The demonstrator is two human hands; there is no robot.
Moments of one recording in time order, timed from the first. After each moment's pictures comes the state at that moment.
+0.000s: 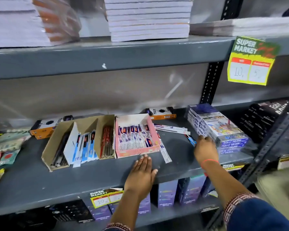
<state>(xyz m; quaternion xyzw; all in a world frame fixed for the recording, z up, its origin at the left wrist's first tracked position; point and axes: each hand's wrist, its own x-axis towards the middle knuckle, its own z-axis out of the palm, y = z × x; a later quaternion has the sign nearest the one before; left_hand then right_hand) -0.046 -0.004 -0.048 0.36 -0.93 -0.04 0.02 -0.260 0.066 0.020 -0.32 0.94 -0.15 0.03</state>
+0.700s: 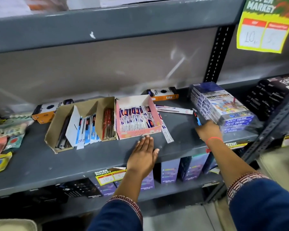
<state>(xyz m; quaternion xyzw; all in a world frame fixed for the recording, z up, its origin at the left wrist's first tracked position) -0.044 -0.001 -0.046 0.37 -0.93 -0.06 0.02 -0.271 0.068 0.009 -0.21 0.92 -0.29 0.15</state>
